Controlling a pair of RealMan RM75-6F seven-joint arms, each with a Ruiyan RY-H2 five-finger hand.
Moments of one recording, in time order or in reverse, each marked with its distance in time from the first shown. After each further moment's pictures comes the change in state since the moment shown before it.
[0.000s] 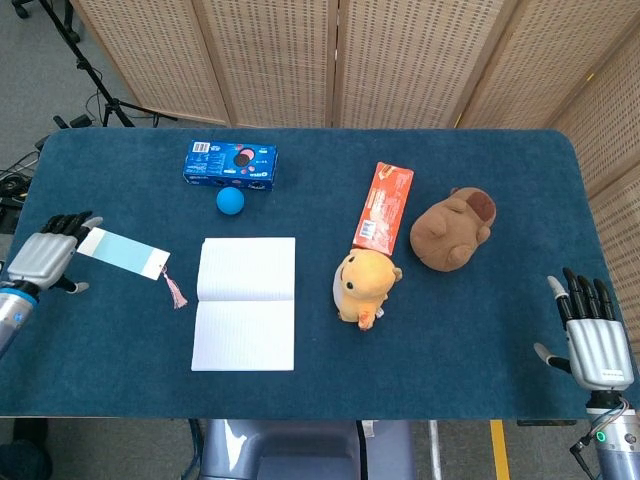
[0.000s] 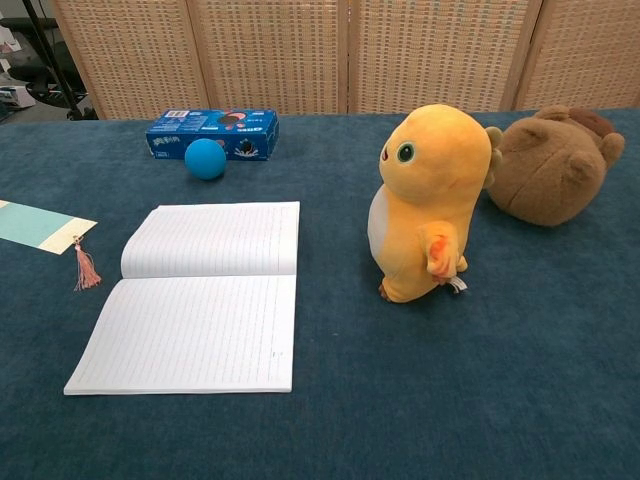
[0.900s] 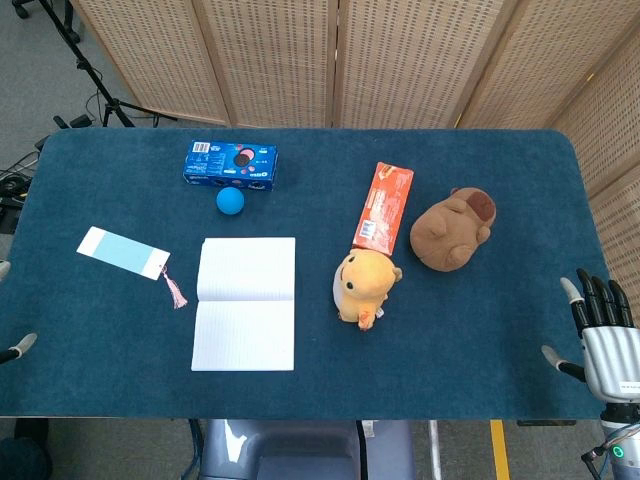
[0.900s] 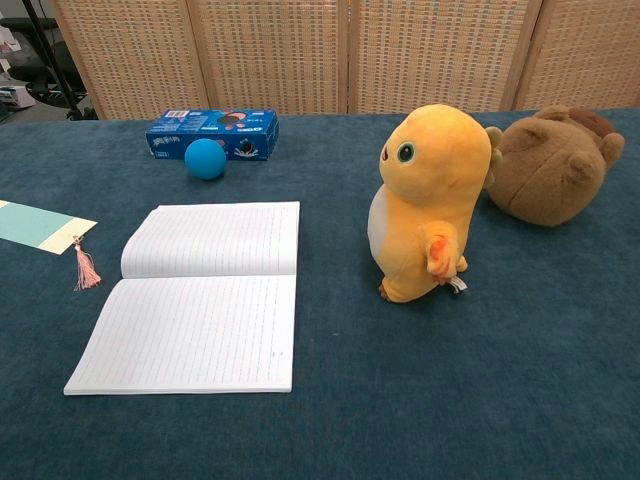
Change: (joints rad) left arm 0.481 0.043 0.045 -0.362 0.029 0.803 0.166; right arm -0.040 0.051 -0.015 -0.023 -0.090 0.109 0.087
